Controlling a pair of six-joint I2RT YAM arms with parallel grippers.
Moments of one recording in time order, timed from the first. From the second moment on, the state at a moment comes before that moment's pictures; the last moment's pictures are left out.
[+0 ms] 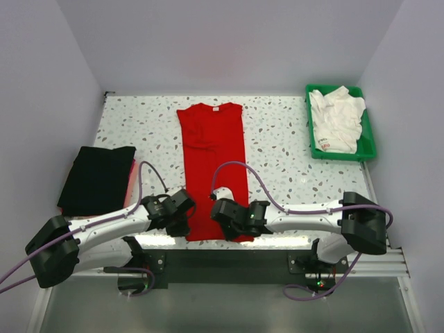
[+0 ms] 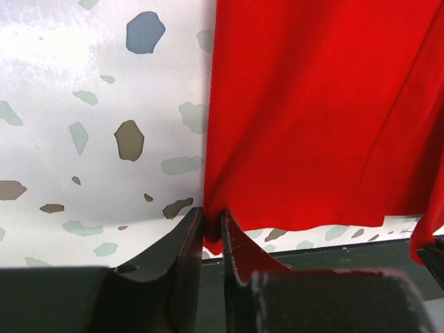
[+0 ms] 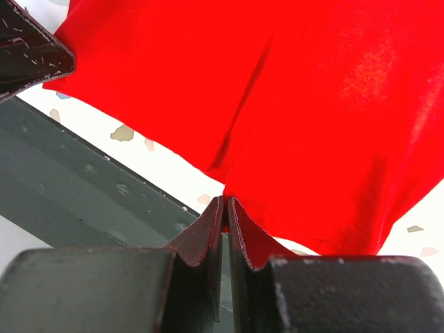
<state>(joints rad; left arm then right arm) -0.91 1.10 0.51 -0.68 -0.08 -1.10 1.30 1.49 0.88 -0.47 0.21 0.76</state>
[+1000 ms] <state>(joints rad) -0.78 0.94 0.59 -0.74 -0.17 -1.10 0.86 1.06 0.65 -0.55 0.13 0.77</state>
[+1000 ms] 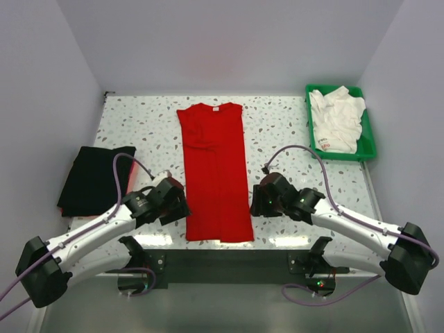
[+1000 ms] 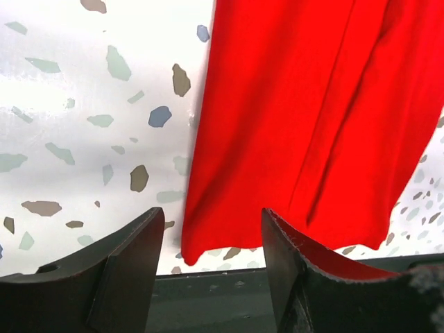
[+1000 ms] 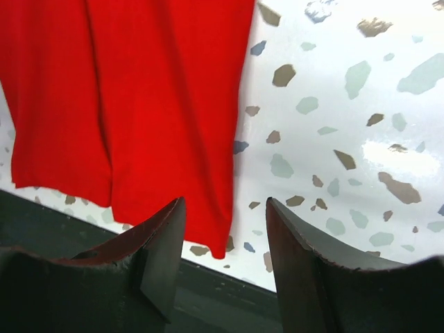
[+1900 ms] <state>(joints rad) -0.82 1.05 0.43 -0.57 0.07 -1.06 0.85 1.15 0.39 -0.23 -0.25 0.90</state>
